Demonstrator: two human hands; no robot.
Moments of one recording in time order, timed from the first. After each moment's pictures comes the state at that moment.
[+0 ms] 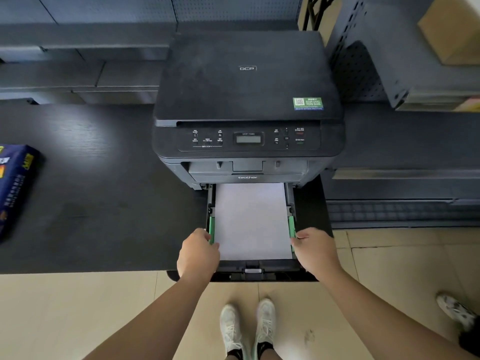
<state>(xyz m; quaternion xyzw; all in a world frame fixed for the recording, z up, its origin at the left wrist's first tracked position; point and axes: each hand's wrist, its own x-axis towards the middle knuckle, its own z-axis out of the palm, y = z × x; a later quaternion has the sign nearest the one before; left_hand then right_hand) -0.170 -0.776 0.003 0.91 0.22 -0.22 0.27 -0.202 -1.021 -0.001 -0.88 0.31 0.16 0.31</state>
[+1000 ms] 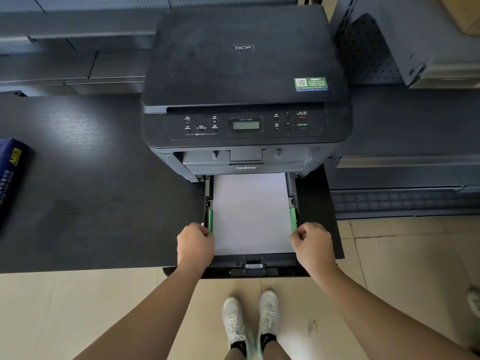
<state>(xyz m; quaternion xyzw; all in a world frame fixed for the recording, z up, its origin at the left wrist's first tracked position) -0.157 -0.770 -0.029 0.90 0.23 -0.21 0.31 -0.210 -1.020 -0.049 -0.92 0.25 0.03 0.29</state>
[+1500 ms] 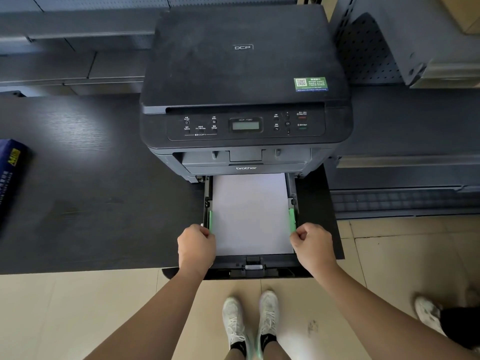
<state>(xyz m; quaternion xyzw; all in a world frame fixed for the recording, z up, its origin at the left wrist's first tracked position) -0.160 -0.774 -0.027 0.90 0.24 -0.18 0.32 -0.208 -1.024 -0.051 -0.91 0.26 0.06 0.32</state>
